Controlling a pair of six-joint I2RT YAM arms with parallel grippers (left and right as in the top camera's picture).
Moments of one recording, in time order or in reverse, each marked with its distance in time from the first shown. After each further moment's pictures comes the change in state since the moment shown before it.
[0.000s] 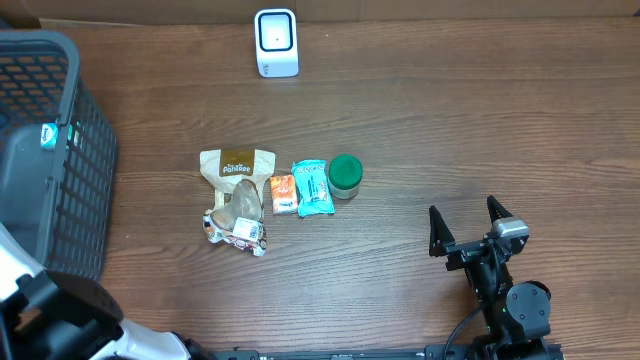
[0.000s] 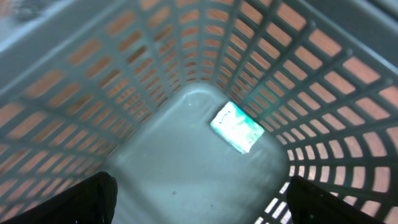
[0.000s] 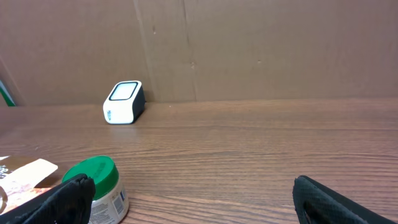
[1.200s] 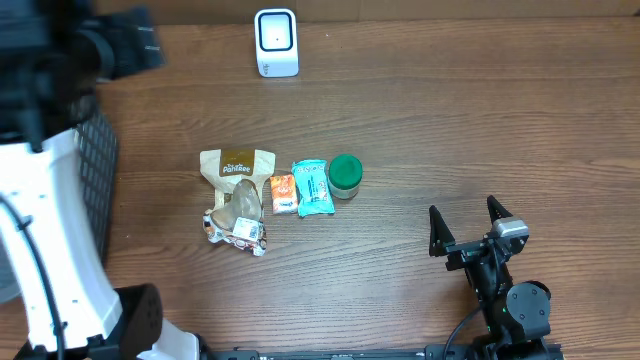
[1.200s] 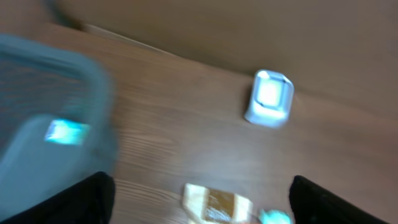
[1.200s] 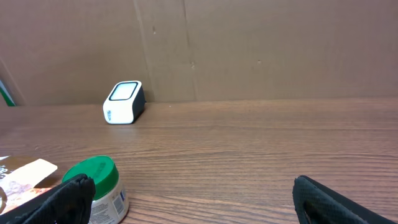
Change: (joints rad) left arm -0.573 -0.048 0.564 -0.473 -0.006 -0.125; right arm 0.000 0.000 0.000 0.000 0.000 0.000
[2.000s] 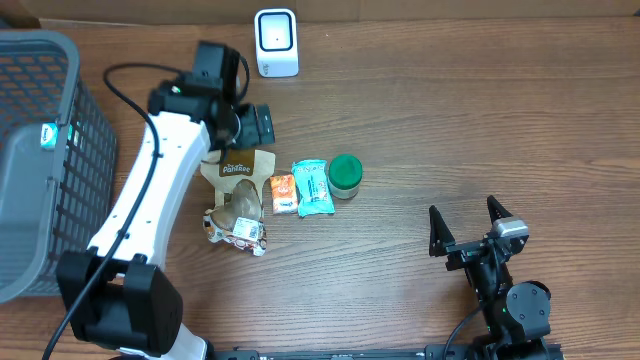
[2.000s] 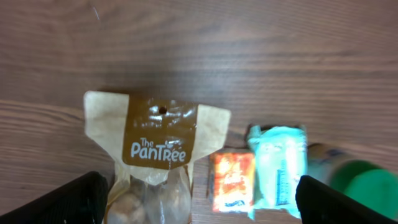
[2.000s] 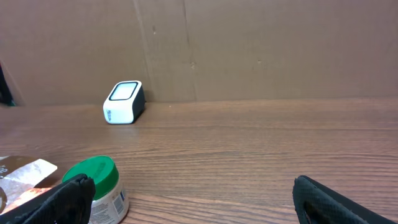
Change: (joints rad) left arm -0.341 0.006 -0.867 0.373 -0.004 -0.178; right arm 0.000 0.000 0.000 -0.001 0.000 0.000
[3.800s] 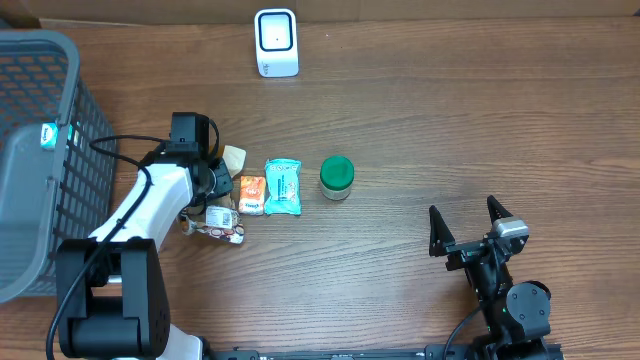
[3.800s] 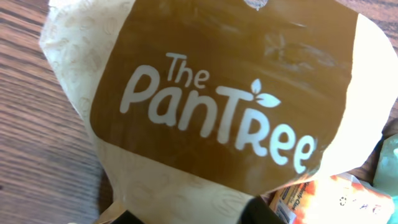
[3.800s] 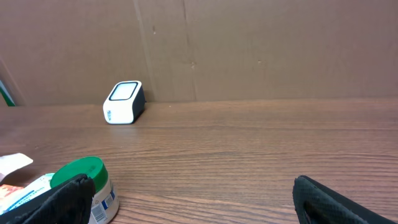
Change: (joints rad) left arm 0.168 -0.039 -0.594 0.475 -0.058 -0.019; right arm 0.000 0.000 0.000 0.000 0.000 0.000
